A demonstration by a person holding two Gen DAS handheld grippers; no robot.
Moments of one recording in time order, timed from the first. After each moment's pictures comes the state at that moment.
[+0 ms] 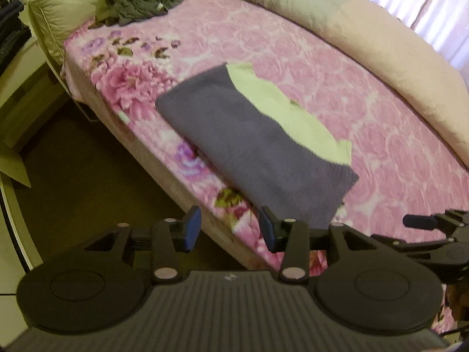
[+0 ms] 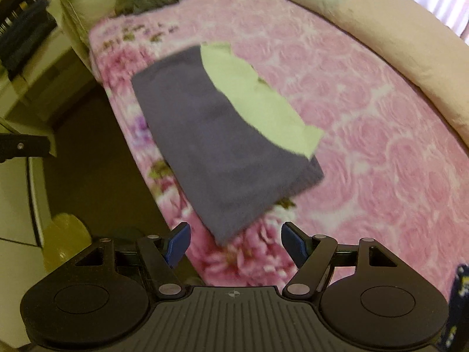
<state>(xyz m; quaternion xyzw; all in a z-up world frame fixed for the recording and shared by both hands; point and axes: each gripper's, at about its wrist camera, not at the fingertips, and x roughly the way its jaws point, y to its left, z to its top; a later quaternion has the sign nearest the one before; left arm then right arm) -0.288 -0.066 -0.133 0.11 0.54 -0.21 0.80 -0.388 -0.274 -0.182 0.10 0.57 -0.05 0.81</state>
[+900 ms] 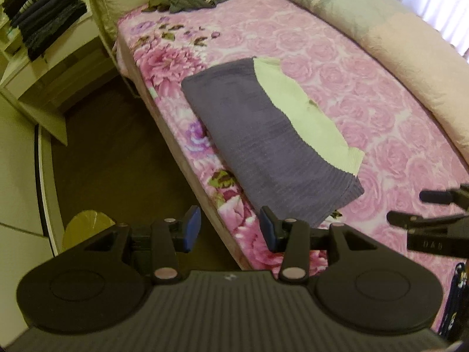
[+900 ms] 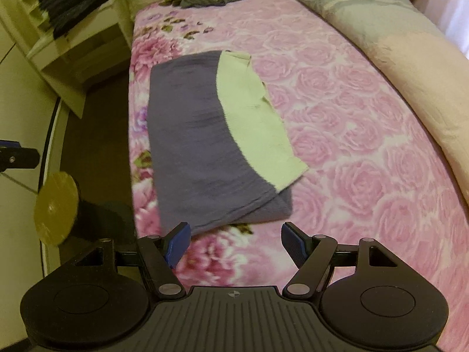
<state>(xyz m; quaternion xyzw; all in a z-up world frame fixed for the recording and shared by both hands) -0.352 -0.156 -0.139 0.09 0.55 -0.06 0.83 -0.376 -0.385 -0.191 0.00 0.55 0.09 0.83</state>
